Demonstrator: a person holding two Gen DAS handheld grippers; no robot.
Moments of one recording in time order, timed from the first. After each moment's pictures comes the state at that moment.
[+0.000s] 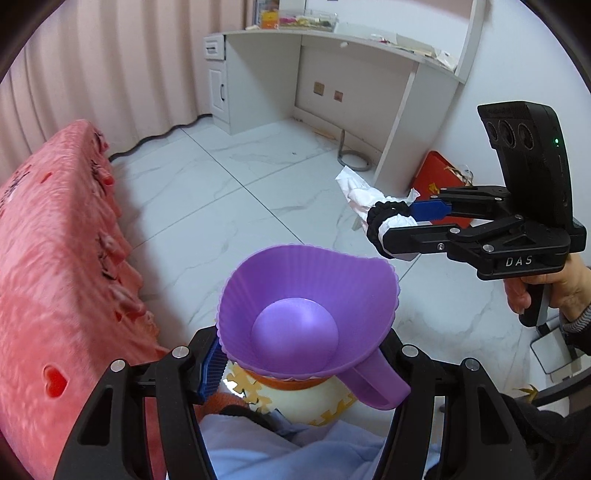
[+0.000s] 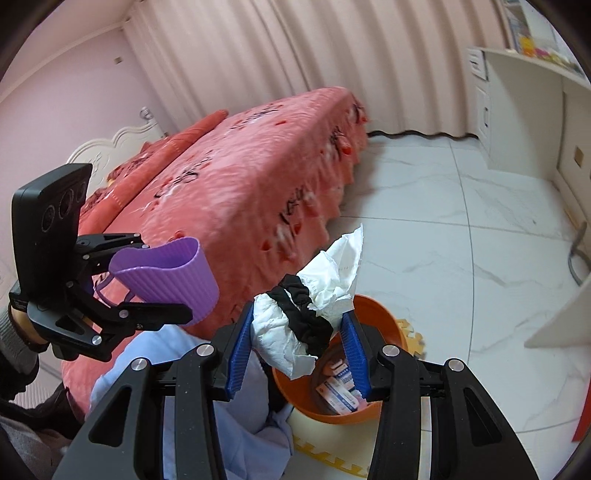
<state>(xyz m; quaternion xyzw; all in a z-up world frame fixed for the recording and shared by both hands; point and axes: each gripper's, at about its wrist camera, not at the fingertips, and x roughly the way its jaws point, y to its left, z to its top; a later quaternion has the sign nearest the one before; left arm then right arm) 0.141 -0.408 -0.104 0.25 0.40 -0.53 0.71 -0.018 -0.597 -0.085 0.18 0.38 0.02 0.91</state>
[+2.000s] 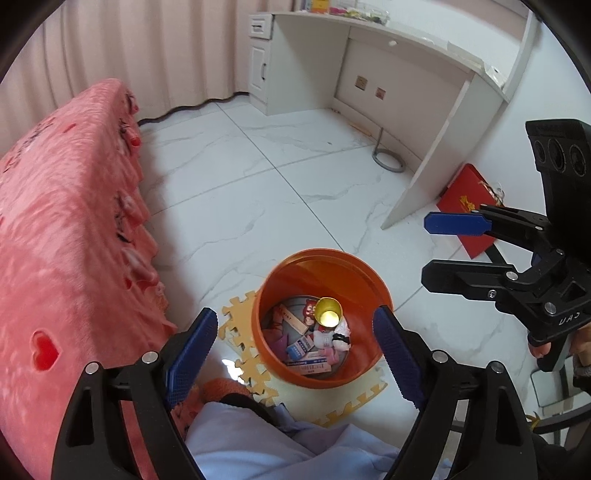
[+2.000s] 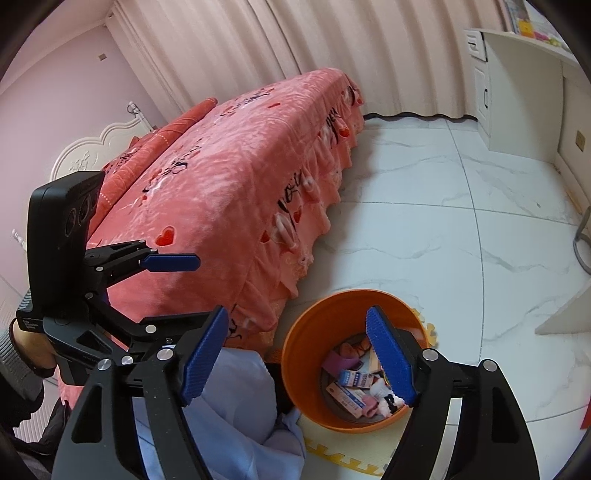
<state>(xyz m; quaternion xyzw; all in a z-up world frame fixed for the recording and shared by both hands) 0.174 -0.393 -0.124 0.21 0.44 -0.46 0.74 0.036 -0.556 -0.097 0.18 0.40 0.02 0.90</state>
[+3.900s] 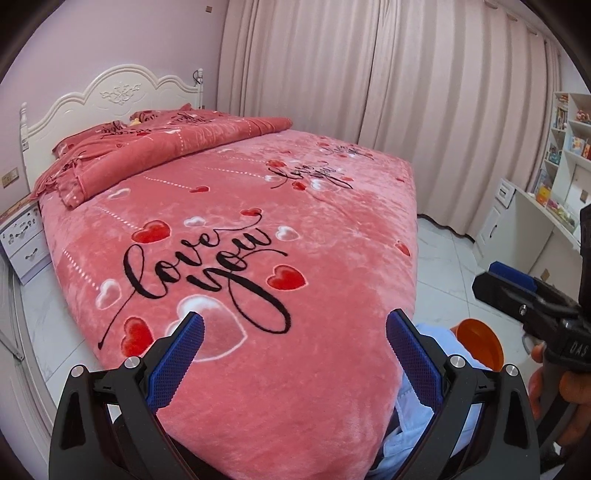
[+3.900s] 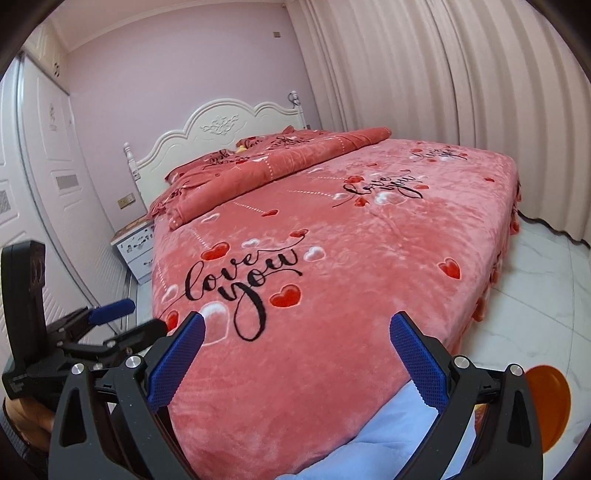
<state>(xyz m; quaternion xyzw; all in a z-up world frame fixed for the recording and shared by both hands) 0.016 0.012 -0.035 -0.04 0.32 -0.05 0.94 -0.012 -0.170 -0.006 0.03 0.29 0.24 0.93</state>
